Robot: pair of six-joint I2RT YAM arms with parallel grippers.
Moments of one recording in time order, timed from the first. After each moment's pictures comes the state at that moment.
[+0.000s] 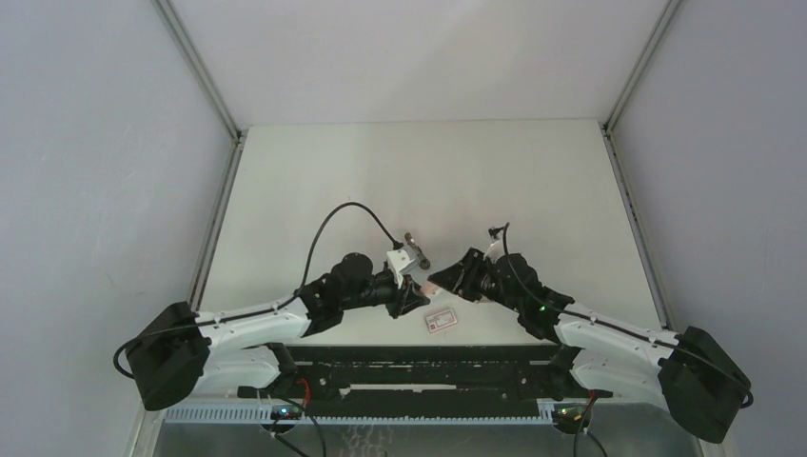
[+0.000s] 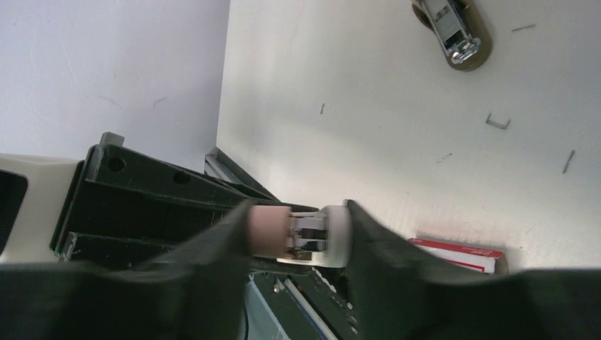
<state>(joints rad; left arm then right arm) -0.94 1.16 0.45 0.34 0.31 -0.17 0.81 0.99 0.33 0.30 -0.10 1.09</state>
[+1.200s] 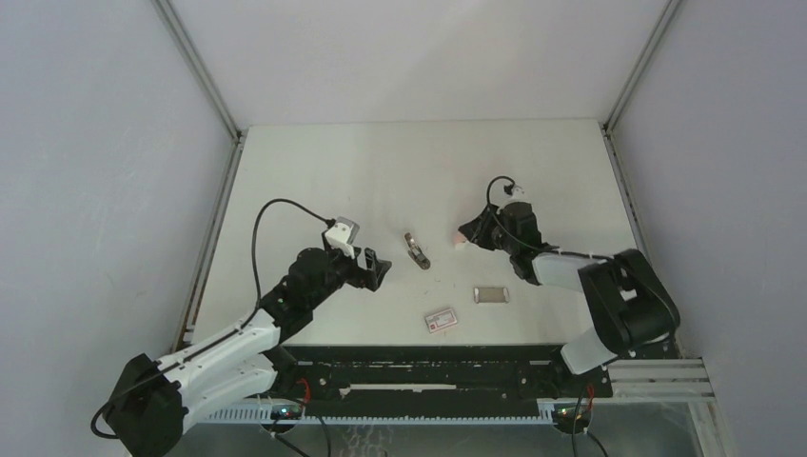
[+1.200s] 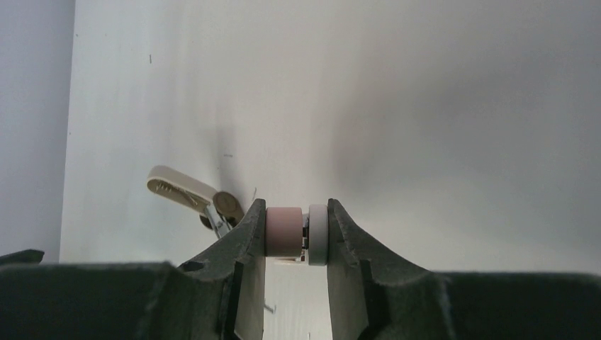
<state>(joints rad) -0.67 0.87 0.35 0.23 -0.03 -0.27 0.36 1.47 0.54 0.43 -0.13 0.70</state>
